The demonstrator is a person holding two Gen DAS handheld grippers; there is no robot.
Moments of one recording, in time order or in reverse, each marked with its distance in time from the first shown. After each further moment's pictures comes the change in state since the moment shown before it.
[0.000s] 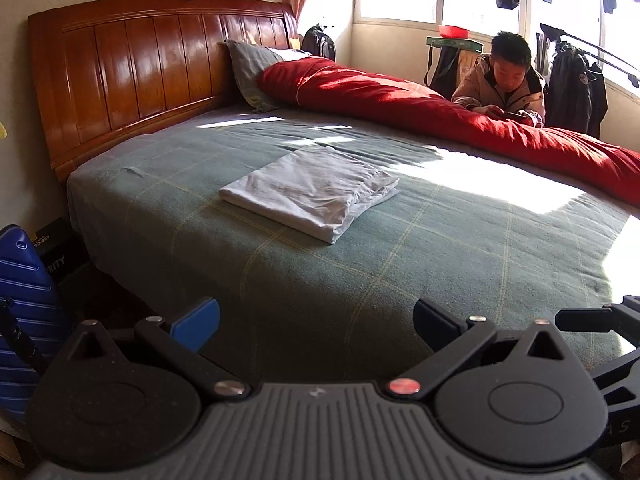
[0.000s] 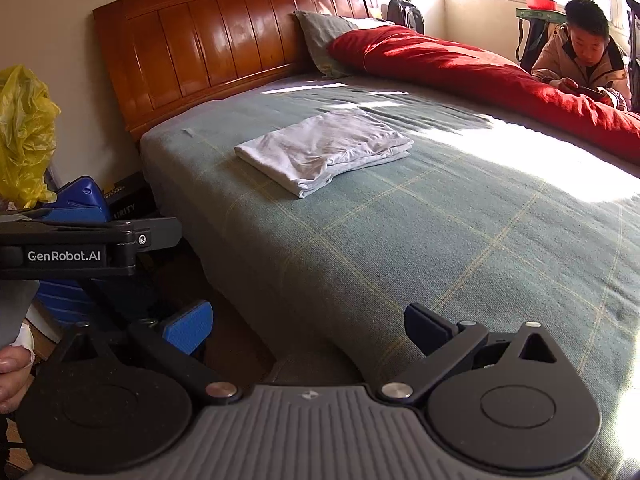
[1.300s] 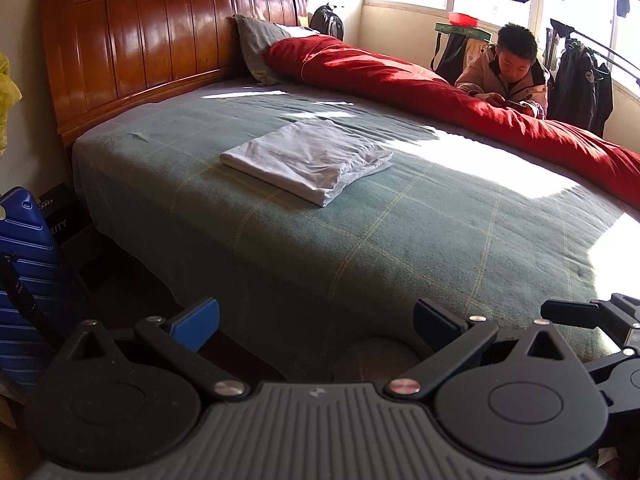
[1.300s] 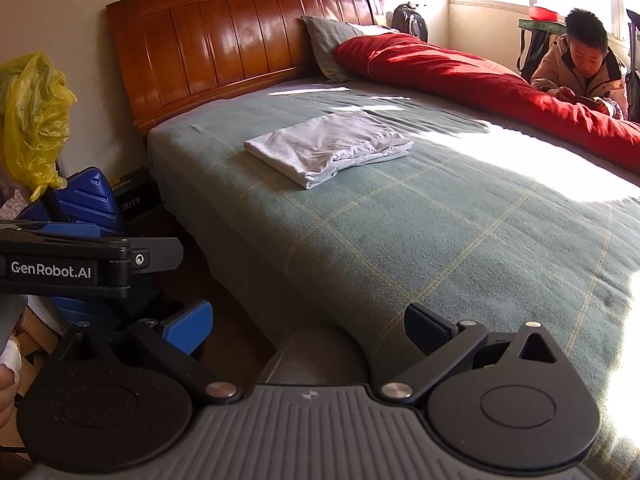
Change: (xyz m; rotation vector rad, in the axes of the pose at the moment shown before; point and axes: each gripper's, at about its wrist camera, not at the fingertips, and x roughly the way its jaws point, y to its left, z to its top) left arm -0.023 -0.011 -0.021 -0.058 0.073 0.005; right arm -0.026 0.009 -0.024 -0.027 -0.015 0.005
